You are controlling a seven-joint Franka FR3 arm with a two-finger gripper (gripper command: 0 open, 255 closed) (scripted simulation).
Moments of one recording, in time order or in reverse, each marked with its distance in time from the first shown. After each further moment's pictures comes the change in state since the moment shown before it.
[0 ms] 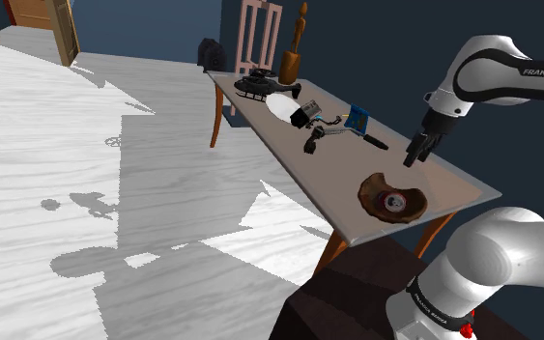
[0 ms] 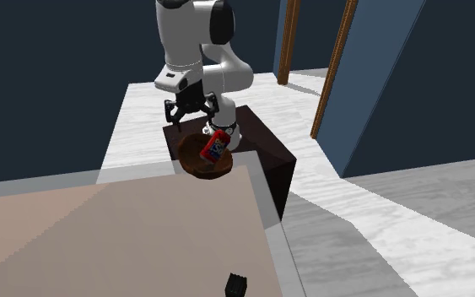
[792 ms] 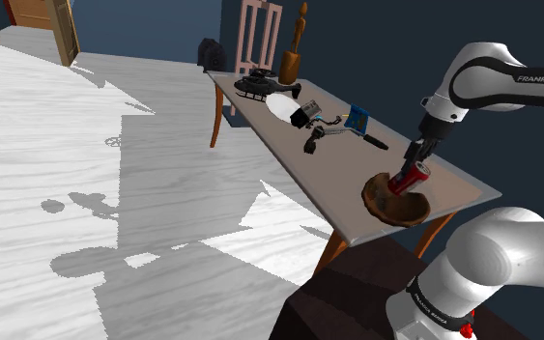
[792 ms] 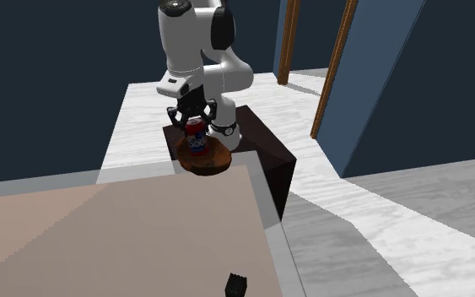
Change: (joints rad) arm -0.003 0.002 -0.007 -0.035 -0.007 0.035 0.004
